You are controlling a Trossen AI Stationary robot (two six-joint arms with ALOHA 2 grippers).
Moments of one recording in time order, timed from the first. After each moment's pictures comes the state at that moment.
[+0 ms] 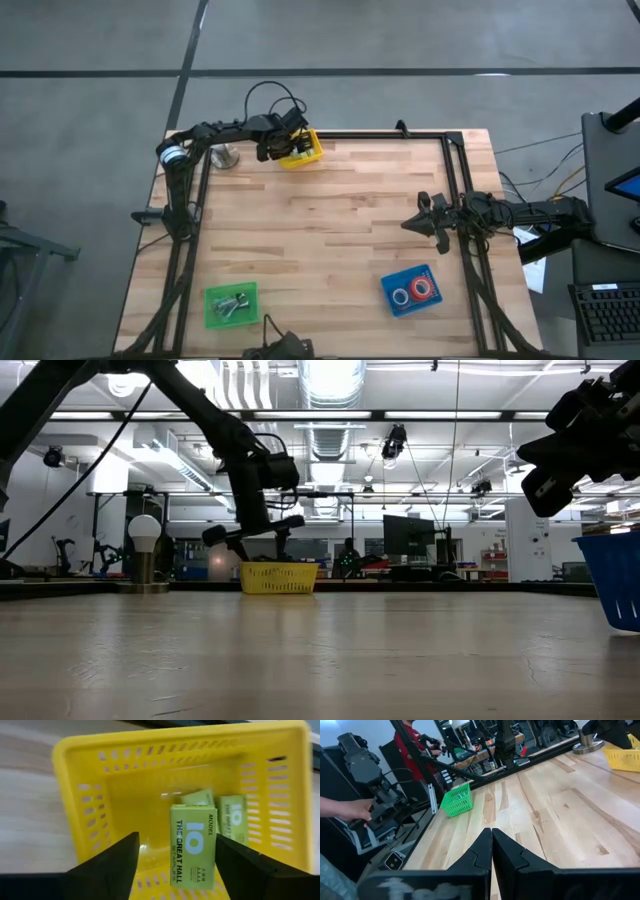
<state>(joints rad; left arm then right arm) 0.65 1.89 1.37 -0.61 -0.10 -1.09 0.03 0.17 0.01 0.08 -0.13 0.46</state>
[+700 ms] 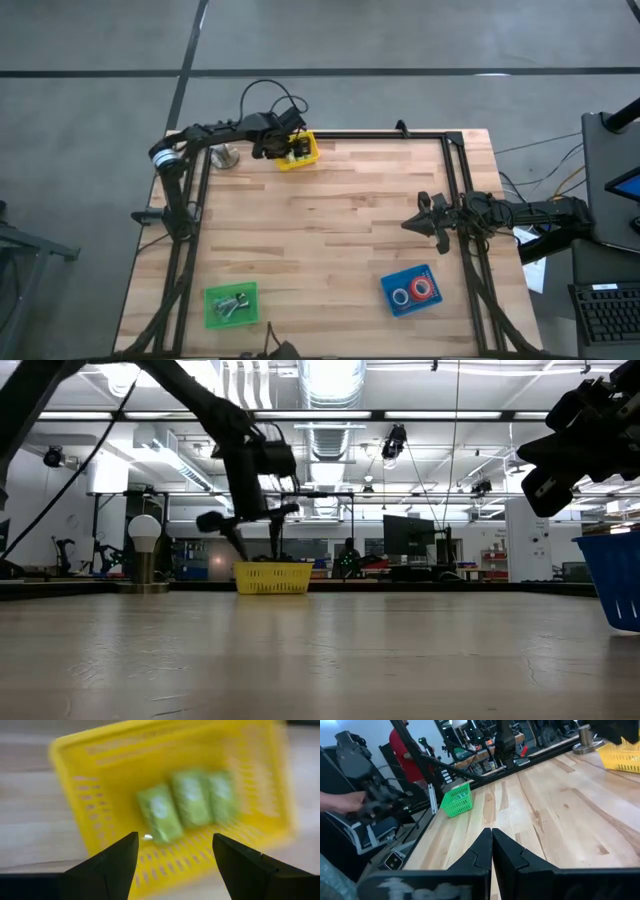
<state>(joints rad) 0.63 1.83 1.38 -0.72 -0.08 -0.94 0.03 0.17 0.01 0.08 -0.13 0.46</state>
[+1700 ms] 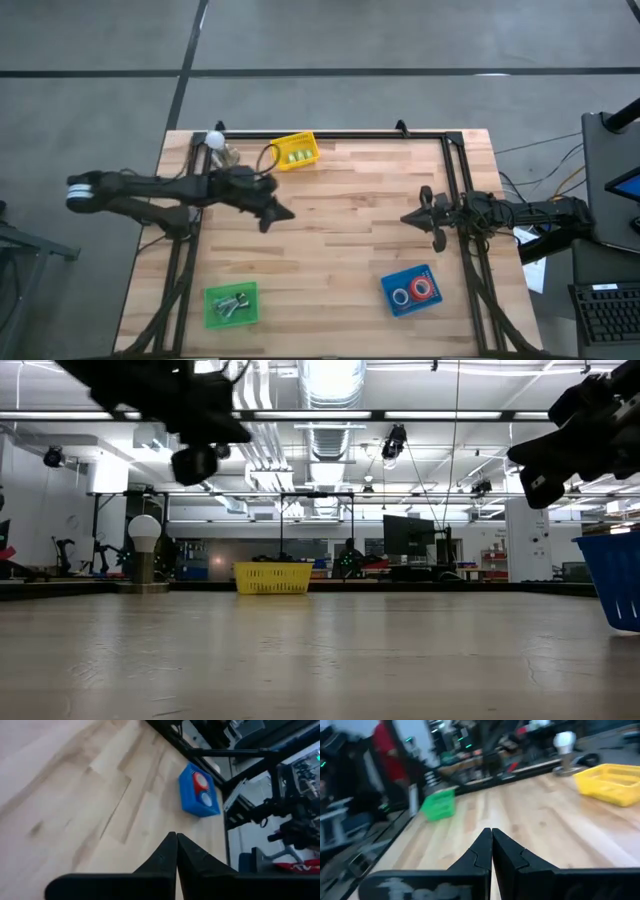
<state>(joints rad) 0.13 1.08 0.69 -0.04 0.28 -0.63 0.03 0.17 0.01 0.10 -0.06 0.30</state>
